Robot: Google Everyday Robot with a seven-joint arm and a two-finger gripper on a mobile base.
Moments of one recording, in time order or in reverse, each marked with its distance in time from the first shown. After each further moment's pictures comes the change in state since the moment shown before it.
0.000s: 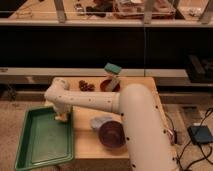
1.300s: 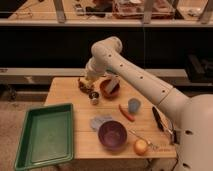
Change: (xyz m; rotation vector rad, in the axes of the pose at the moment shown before) arm 0.050 0.158 -0.215 0.208 0.178 0.340
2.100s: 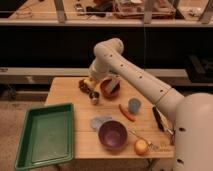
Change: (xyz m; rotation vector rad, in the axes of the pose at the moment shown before) arm 0.003 0.053 0.015 -0.074 -0.057 0.136
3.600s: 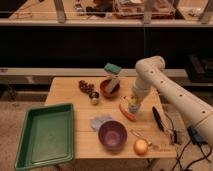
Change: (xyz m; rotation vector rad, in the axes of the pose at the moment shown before) arm -0.056 0.237 -0.015 -0.272 -0.088 0.410
